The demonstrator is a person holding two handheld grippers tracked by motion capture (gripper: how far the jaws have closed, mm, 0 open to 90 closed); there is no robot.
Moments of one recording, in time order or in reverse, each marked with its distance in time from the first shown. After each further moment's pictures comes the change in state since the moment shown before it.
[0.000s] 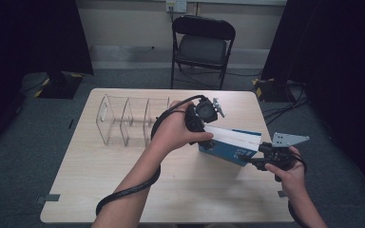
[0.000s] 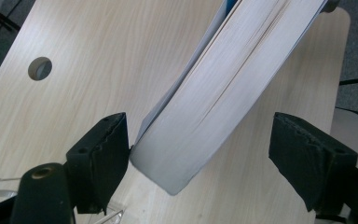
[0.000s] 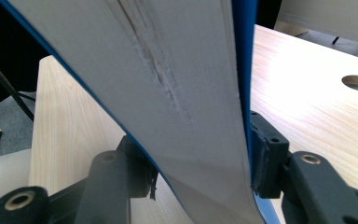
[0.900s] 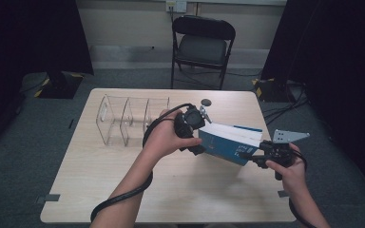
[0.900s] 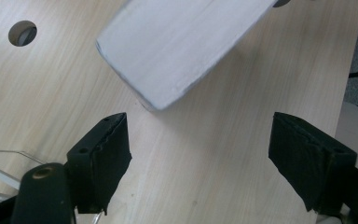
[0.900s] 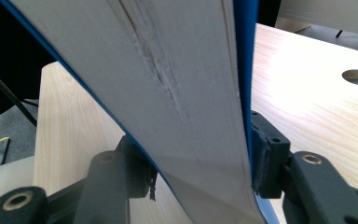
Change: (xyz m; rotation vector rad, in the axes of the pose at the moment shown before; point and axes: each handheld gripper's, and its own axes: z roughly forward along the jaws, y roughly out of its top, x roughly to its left) left arm 0.008 -0.036 0.019 0.013 -0.027 -0.069; right arm -0.009 0.002 0.000 -0.002 0.010 0.046
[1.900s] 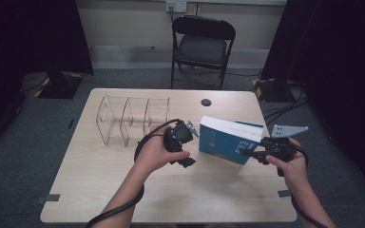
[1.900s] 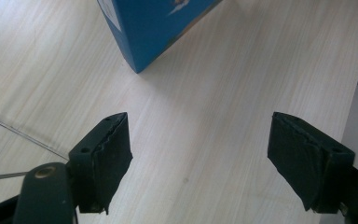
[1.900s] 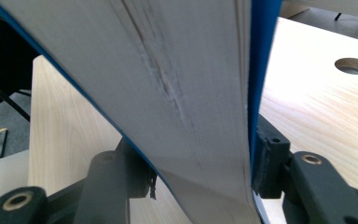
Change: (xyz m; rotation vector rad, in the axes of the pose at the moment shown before) left arm -0.004 -0.047 0.026 0.019 -0.016 -0.058; right arm -0.008 0.012 0.000 0.069 -0.016 0.012
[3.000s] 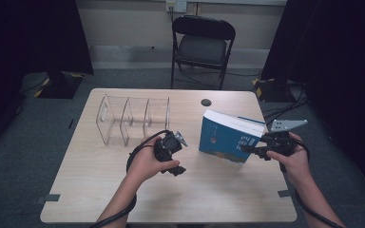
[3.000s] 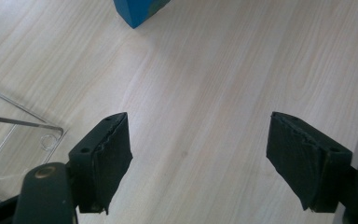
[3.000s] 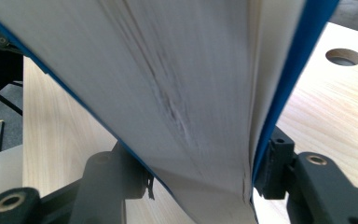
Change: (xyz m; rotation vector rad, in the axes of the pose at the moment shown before) left arm 0.007 -0.044 0.023 0.021 -0.017 -0.055; right arm -0.009 0.013 -0.002 0.062 -0.016 0.014
